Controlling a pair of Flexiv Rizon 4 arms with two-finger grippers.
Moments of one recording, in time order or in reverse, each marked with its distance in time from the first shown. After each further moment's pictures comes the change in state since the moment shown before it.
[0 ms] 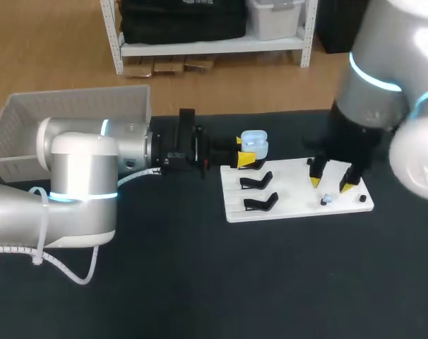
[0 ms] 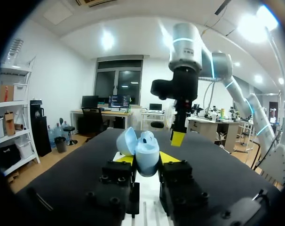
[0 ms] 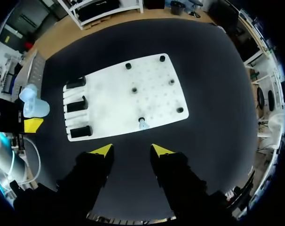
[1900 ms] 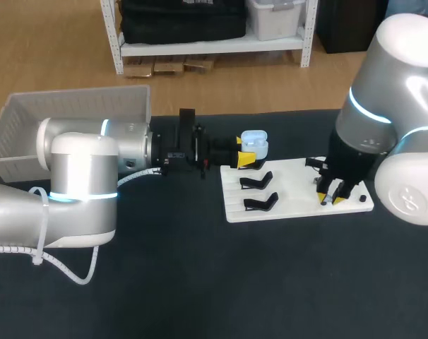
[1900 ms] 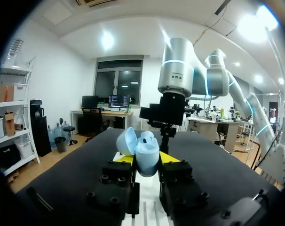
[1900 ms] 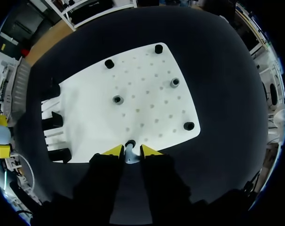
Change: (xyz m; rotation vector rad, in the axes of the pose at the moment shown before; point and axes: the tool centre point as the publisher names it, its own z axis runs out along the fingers) left arm 0.000 0.000 0.000 0.000 0.000 0.000; right arm -0.024 -0.020 0.065 0.009 -0.006 0.061
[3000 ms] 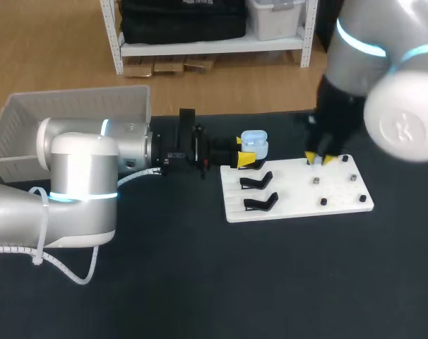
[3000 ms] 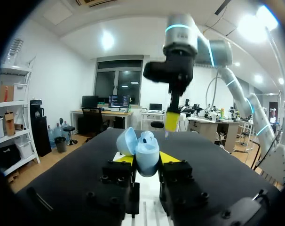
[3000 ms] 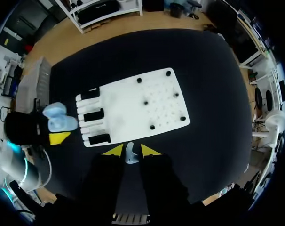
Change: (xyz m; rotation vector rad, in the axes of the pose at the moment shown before) left arm 0.000 0.000 0.000 0.000 0.000 0.000; right arm 0.001 0.058 -0.116 0.003 0.003 -0.054
